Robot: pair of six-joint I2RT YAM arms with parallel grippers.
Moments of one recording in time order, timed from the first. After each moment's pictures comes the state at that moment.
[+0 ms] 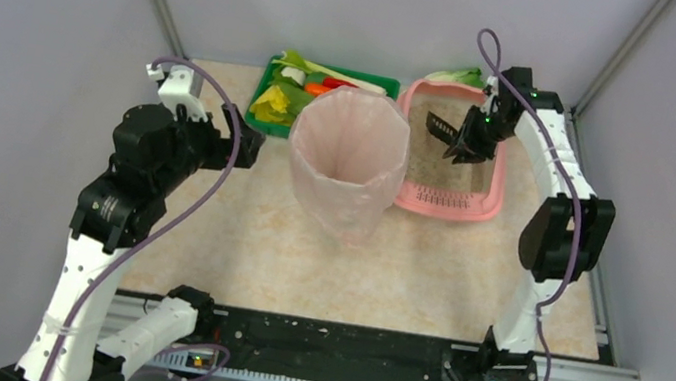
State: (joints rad) left arm -0.27 0.85 1.34 -0.76 0.01 -0.35; right arm 0.12 1.94 1.85 -1.09 -0.35 0.38
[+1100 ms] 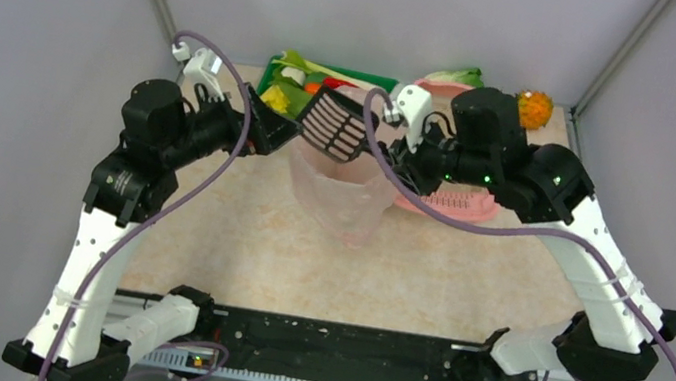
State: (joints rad) left arm -0.27 0.96 1.41 -0.63 0.40 -0.59; right arm 0.83 1.38 1.92 -1.09 -0.15 -0.26
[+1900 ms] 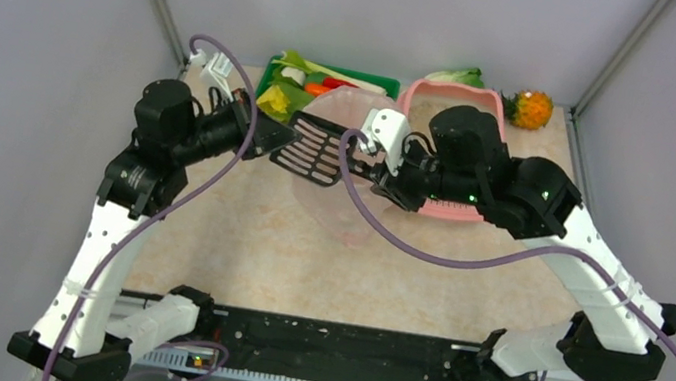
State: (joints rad) left arm -0.27 0.98 1.34 -0.55 0.56 -0.76; right arm 1.01 1.39 1.91 -1.11 -0.07 -0.35
